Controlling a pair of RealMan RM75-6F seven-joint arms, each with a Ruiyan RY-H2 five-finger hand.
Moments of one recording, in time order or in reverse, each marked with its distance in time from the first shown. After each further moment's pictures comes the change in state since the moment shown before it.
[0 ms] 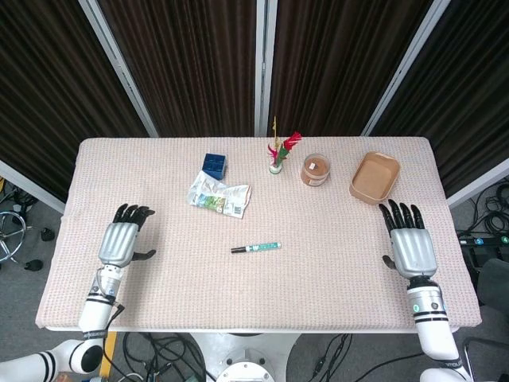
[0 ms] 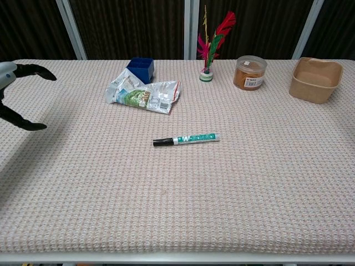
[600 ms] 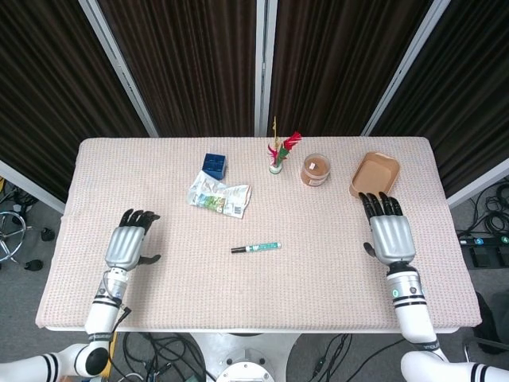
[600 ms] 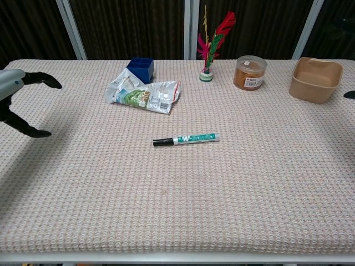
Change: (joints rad) left arm 0.002 0.035 -0.010 -0.121 -0.087 -0.039 0.116; right arm 0.099 -0.074 0.069 -0.049 0.095 0.004 -0.141
